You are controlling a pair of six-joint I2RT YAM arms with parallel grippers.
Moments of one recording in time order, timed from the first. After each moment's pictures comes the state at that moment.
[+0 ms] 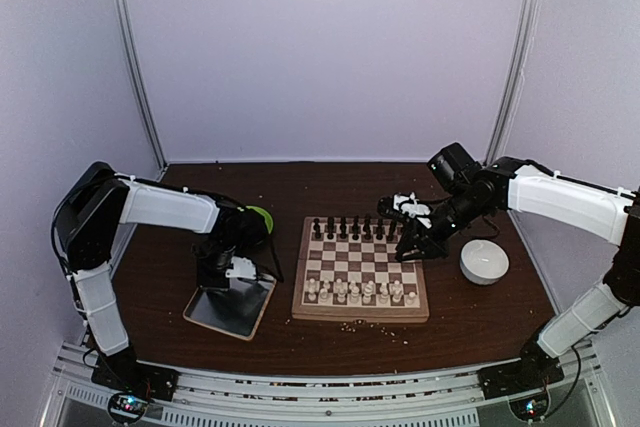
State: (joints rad) left arm -0.71 1.88 1.15 -1.02 -0.40 0.59; right arm 0.58 1.46 1.15 -0.79 -0.52 -0.61
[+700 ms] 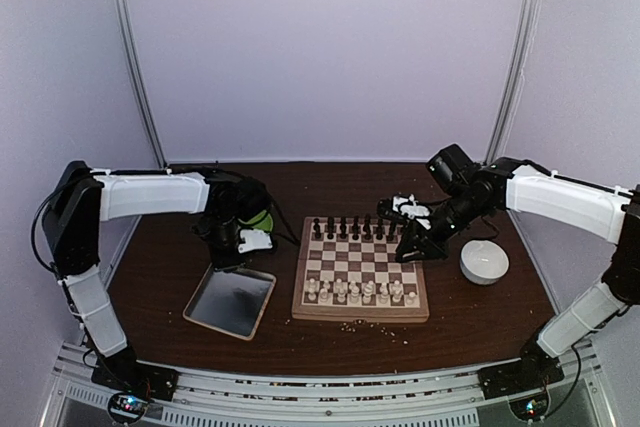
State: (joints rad) left arm -0.71 1.82 1.30 -1.04 -0.22 0.49; right arm 0.58 1.47 1.15 -0.80 -0.52 -0.61
